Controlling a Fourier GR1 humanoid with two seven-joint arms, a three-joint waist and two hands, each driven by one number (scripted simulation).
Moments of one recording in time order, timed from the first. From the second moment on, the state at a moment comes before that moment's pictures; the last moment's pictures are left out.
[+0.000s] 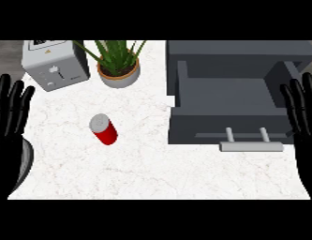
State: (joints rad) left arm 0.01 0.10 0.00 -2.10 0.01 0.00 -0.01; right arm -0.02 -0.10 0.05 -2.10 0.02 0.02 -0.03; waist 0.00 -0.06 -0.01
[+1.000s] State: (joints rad) left arm -0.03 0.31 0.10 -2.00 0.36 -0.30 0.30; right arm 0.21 -0.11 -0.16 -2.15 -0.09 -0.01 0.17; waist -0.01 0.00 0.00
